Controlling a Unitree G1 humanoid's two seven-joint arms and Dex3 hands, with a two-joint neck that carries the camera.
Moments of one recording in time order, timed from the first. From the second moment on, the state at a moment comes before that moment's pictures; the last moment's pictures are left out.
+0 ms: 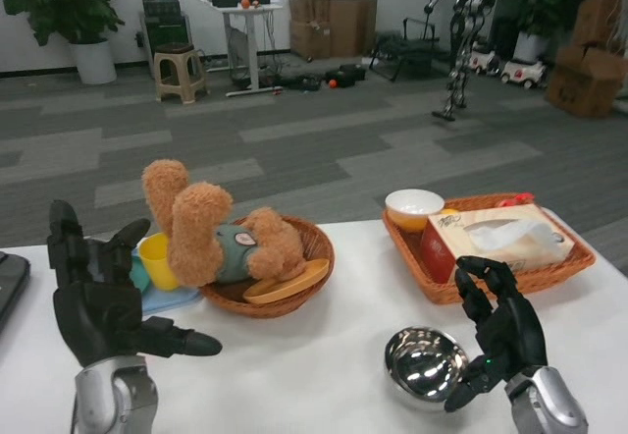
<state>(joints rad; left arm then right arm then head) -0.49 0.17 -0.43 0.65 -0.70 -1.10 0.33 -0.19 -0.35 -0.19 0.60 0.67 -0.49 0.32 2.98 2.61</state>
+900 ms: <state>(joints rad) -0.49 0.16 -0.44 0.66 -0.70 -1.10 0.33 -0.30 -0.36 -0.10 0.20 0.37 -0.57 0.00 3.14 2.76</state>
